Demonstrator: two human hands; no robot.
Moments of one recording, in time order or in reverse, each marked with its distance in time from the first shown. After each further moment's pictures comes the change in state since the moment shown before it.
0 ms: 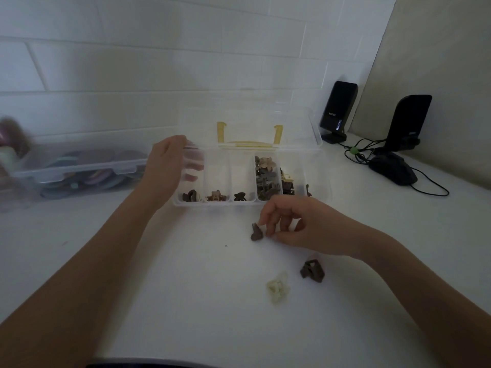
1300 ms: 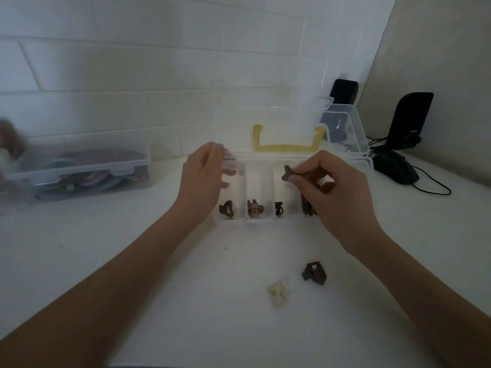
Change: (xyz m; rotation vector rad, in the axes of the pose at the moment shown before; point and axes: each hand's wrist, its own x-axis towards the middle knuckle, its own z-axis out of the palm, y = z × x) left_hand -0.034 -0.005 0.042 0.028 -0.075 0.177; right_hand 0.001 -0.009 -0.007 0.072 0.800 -0.117
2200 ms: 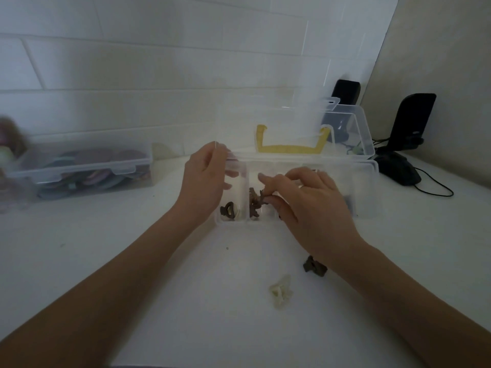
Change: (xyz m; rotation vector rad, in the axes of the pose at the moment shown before) left_hand -0.002 0.001 0.000 0.056 -0.002 0.041; right_hand -0.009 0.005 0.026 -0.679 -0.092 -0.474
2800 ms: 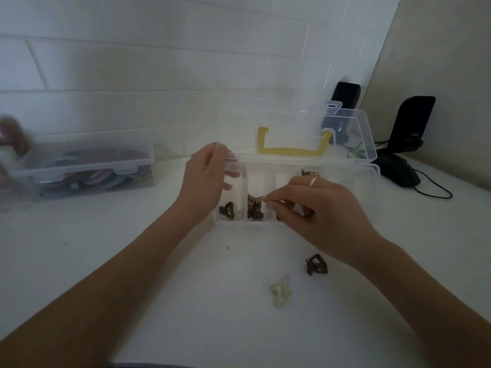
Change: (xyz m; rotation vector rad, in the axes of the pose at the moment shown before) left_hand 0.003 0.000 -0.002 -0.024 -0.030 -0.026; right_hand 0.003 0.005 -0.028 0.277 -0.112 -0.013
